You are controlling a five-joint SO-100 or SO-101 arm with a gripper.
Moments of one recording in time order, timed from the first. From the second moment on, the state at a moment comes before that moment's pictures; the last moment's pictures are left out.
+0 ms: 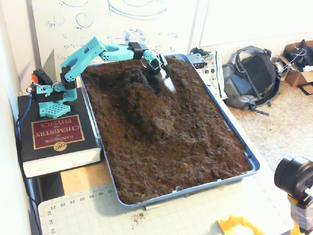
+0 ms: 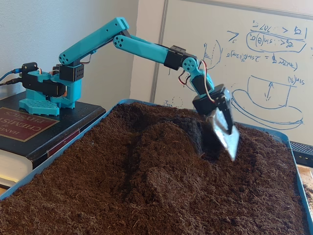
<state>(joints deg) -6.4 38.8 51.8 27.1 4.9</state>
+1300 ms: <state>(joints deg) -20.2 22.8 51.4 4.3 5.1</state>
